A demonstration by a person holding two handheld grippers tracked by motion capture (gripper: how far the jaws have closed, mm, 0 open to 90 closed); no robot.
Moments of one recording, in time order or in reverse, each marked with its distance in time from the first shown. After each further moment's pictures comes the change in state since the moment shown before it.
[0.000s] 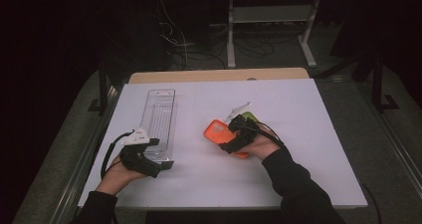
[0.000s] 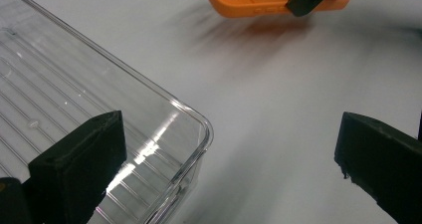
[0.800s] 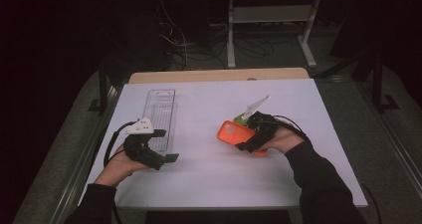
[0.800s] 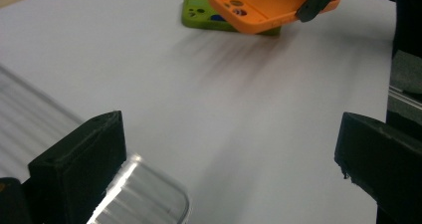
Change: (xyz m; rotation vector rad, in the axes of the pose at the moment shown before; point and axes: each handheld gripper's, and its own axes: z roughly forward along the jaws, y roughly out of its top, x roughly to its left) left arm -0.005 0.041 0.001 -0.020 -0.087 0.060; right arm -0.030 -0.017 -0.039 0.025 0.097 -0.143
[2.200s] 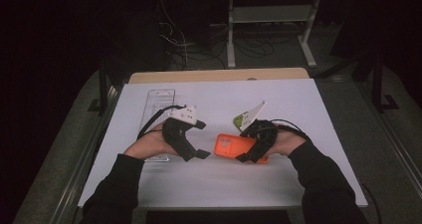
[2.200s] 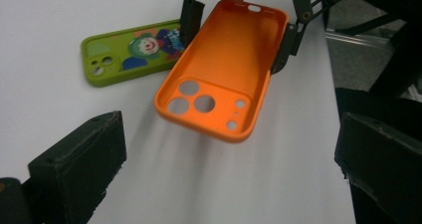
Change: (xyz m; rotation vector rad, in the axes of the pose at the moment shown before) left arm -0.019 0.074 0.071 0.126 -0.273 0.243; right arm 0.015 -0.001 -0.002 0.017 0.171 -0.168
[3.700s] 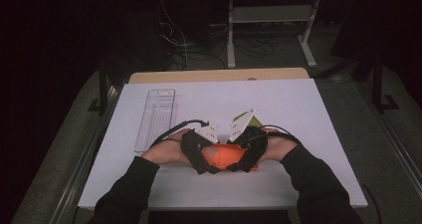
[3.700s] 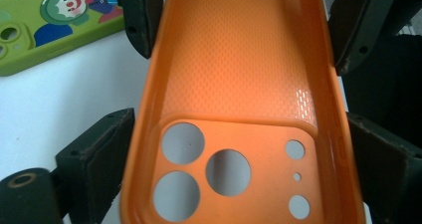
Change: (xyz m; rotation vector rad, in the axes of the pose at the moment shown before) left arm -0.013 -0.005 0.053 0.198 -0.086 0.112; right arm 0.028 0.022 0.011 -0.037 0.064 -0.159
